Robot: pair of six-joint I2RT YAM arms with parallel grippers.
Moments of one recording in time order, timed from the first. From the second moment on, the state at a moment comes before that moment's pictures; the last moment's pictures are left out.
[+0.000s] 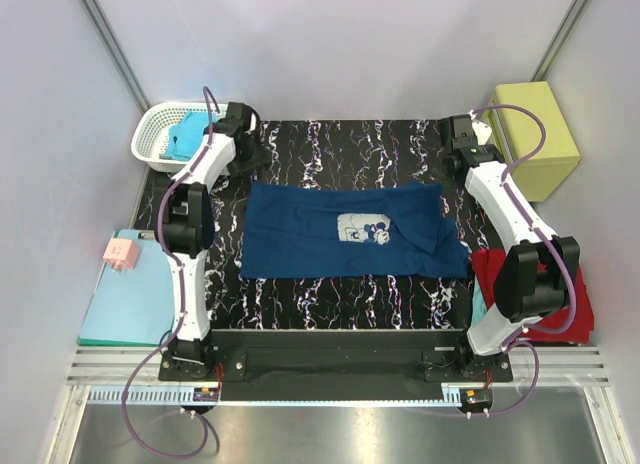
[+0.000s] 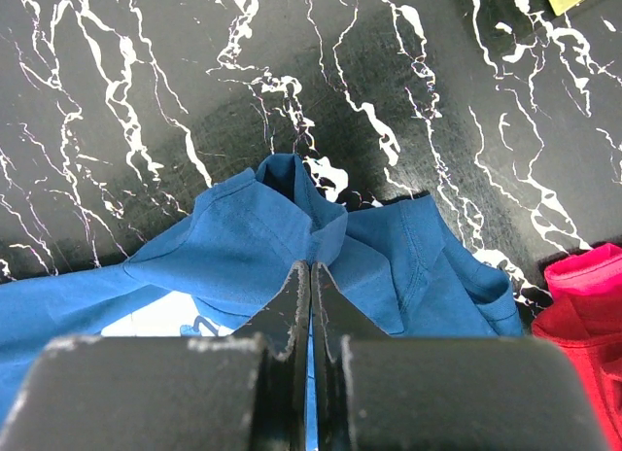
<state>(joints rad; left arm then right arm) -0.16 2.23 1.96 -0.77 -0.08 -0.52 0.17 1.63 1.46 -0.73 0.33 0.60</state>
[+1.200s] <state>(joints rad) -0.15 2.31 1.92 -0.78 -0.08 -0.53 0.17 1.67 1.46 -0.73 0.33 0.60</state>
